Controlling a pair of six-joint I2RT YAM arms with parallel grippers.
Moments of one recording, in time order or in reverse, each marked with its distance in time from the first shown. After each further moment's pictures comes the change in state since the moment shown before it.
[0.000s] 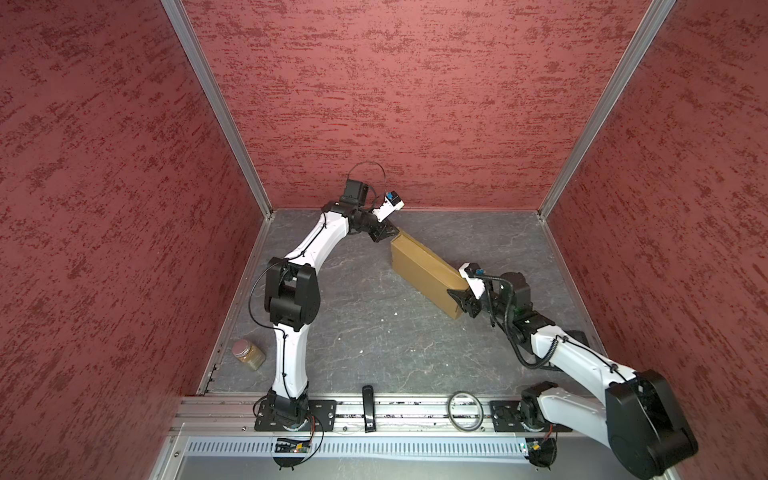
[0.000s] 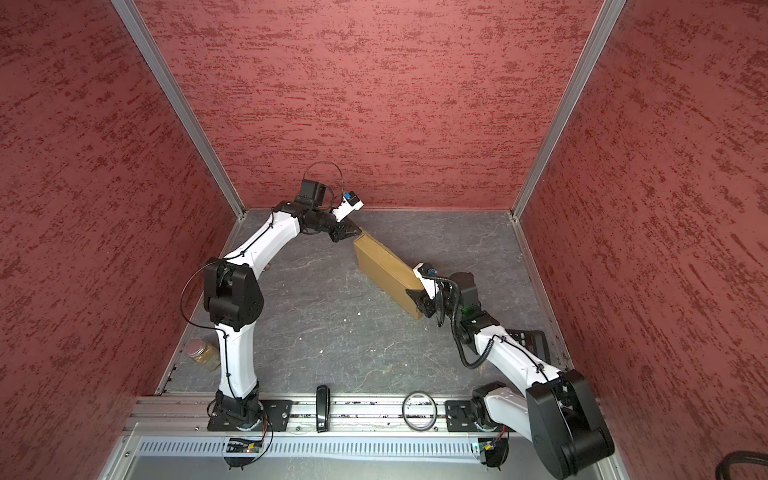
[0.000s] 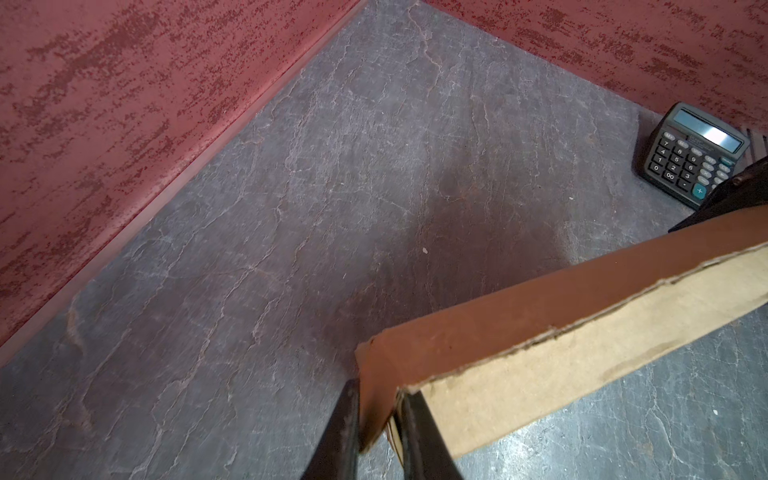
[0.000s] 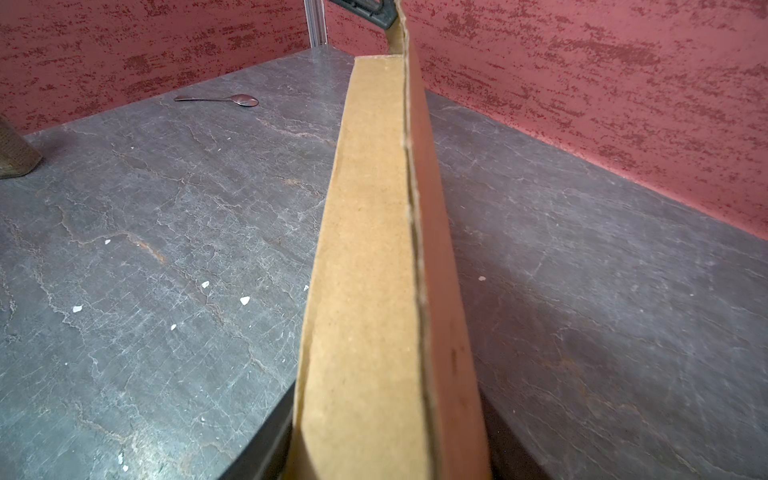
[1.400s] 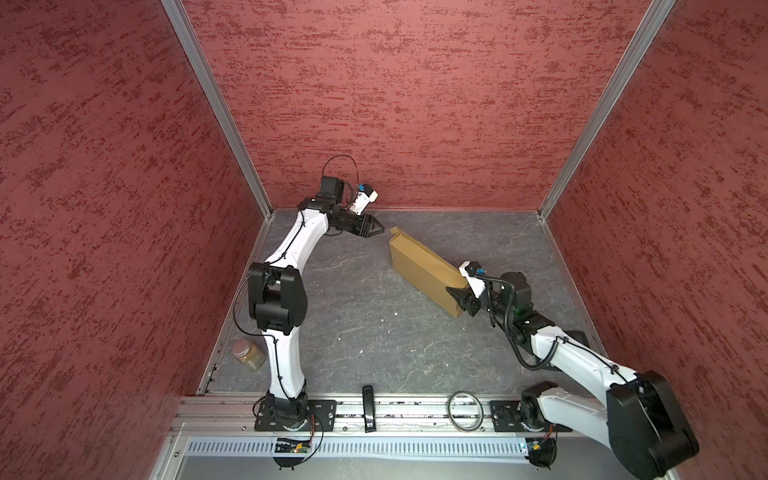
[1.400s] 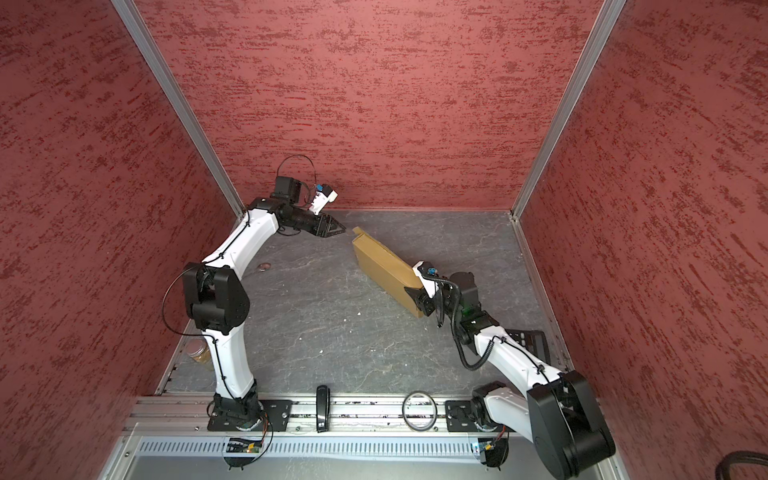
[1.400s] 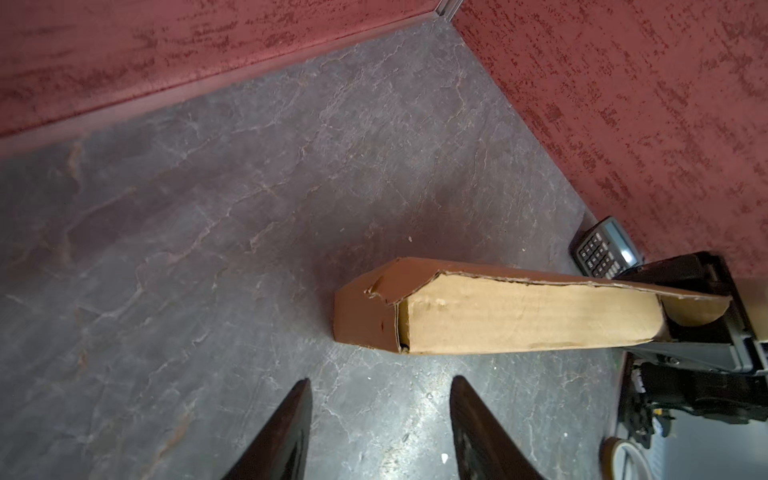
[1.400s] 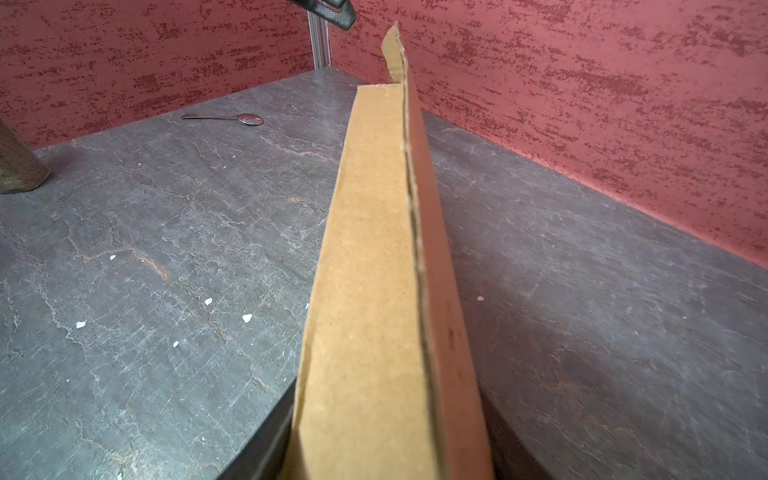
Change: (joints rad) left arm 0.121 -0.085 -0.037 -0.088 0.078 -0.277; right arm 0.011 -0.007 -0.001 0.042 0.000 0.013
